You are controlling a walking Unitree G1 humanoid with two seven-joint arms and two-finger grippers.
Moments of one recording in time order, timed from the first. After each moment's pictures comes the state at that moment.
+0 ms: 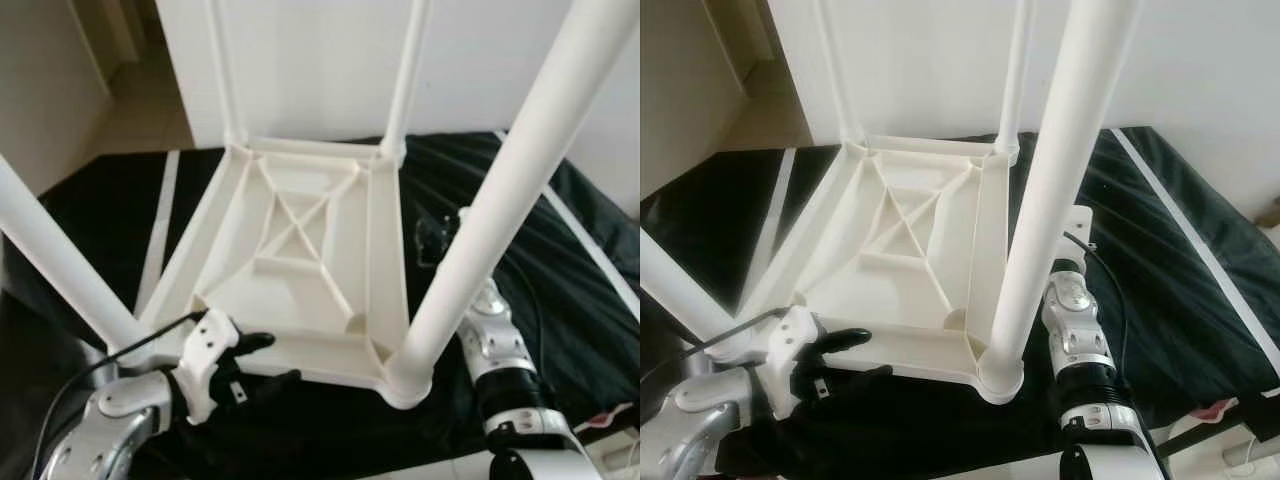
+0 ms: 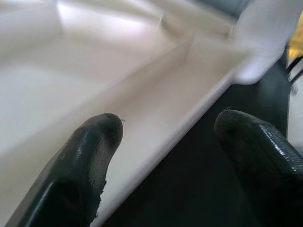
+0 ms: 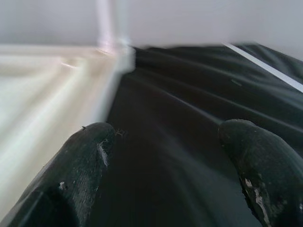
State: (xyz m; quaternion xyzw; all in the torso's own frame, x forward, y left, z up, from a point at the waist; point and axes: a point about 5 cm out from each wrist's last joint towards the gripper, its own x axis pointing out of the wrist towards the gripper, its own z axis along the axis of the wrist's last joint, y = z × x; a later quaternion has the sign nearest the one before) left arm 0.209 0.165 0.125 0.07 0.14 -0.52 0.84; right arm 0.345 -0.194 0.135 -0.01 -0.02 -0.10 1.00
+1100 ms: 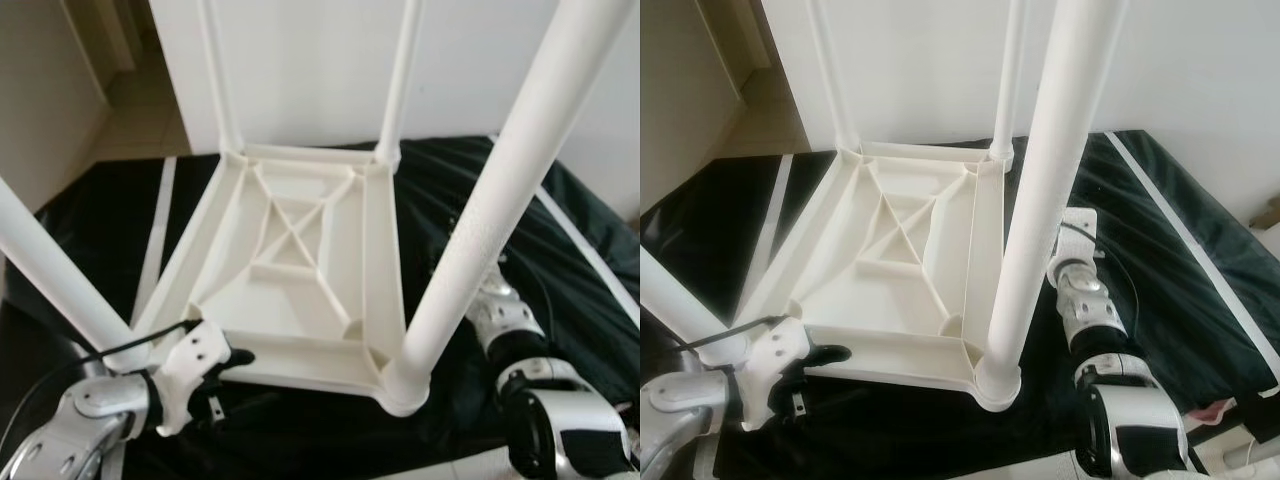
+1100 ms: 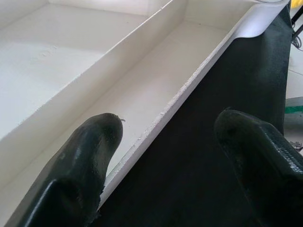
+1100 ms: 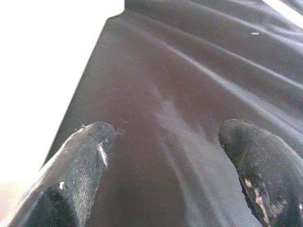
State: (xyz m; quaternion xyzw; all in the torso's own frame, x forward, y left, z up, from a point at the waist) left arm 0.196 0.173 0.119 0.12 0.22 -0.54 0.80; right arm 0.377 -0.192 0.124 -0.03 0.10 -0.05 0.99
